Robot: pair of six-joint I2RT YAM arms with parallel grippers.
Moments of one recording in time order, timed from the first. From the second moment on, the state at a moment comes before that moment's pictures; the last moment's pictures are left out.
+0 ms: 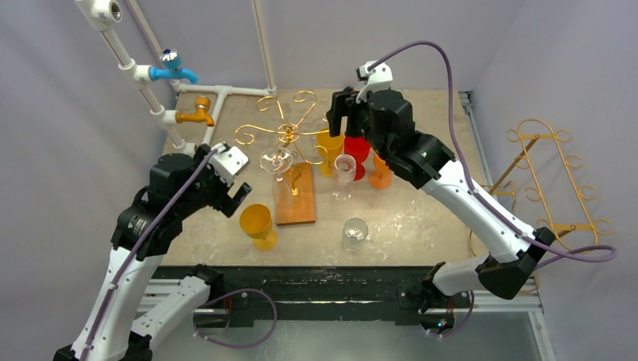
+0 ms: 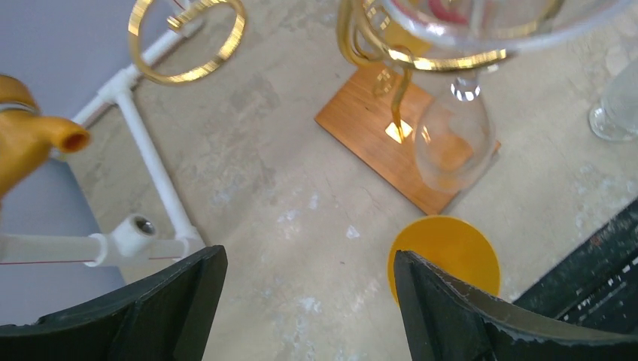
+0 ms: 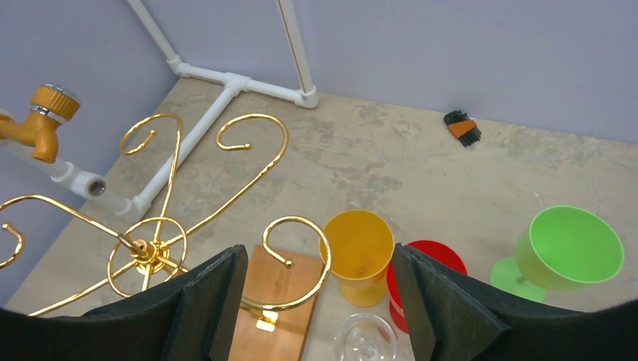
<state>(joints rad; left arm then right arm) -0.37 0.78 1.23 -0.94 0.07 0.41 0.77 1.38 1.60 -0.45 0.39 0.25</state>
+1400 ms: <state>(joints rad) -0.37 0.81 1.09 -1.11 0.16 0.72 0.77 1.33 1.64 -0.46 0.45 0.23</state>
